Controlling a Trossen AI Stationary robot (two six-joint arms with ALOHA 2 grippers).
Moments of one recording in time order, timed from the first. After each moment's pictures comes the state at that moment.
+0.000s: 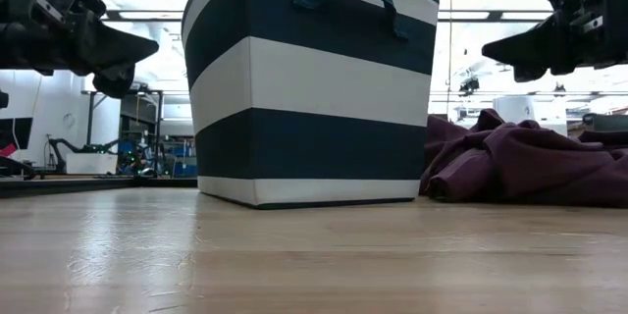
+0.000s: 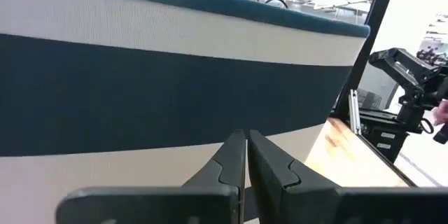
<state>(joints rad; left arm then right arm) 0.07 0.03 0.01 0.02 0.00 -0.18 0.16 0.31 0.01 0.29 0.28 -0.05</state>
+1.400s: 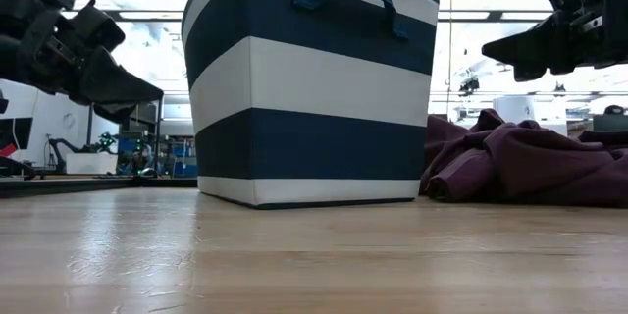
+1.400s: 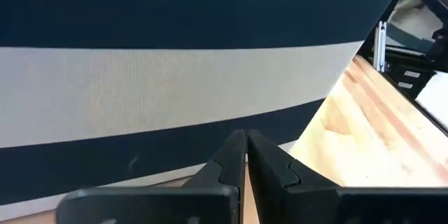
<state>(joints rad) 0.07 0.28 0.01 0.01 0.00 -0.17 0.16 0.31 0.01 0.29 0.28 -0.06</state>
